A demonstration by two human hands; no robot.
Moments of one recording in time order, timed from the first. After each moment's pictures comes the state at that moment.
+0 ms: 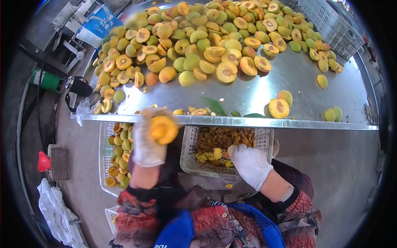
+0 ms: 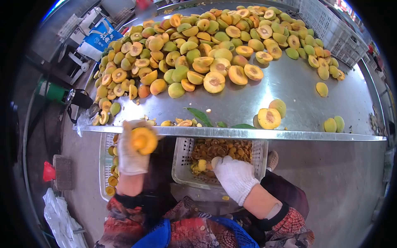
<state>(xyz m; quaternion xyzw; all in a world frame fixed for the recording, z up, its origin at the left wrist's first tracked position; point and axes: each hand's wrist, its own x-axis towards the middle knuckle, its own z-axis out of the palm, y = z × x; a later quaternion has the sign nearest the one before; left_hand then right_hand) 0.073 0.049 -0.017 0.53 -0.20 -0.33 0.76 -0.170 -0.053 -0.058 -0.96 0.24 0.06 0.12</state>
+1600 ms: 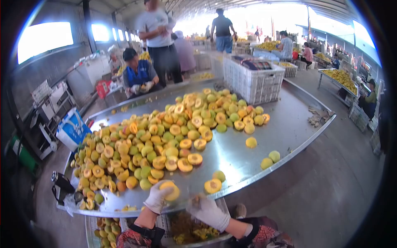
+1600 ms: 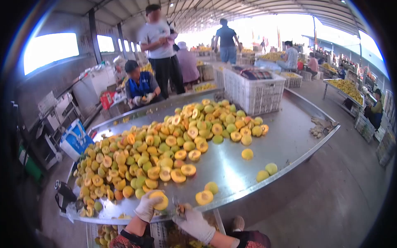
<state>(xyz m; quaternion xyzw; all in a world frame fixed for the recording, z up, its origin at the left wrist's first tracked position) 0.024 -0.083 -0.002 0.56 -0.34 -0.51 0.55 -0.179 -0.094 -0.051 -0.72 0.34 -0.37 0.47</state>
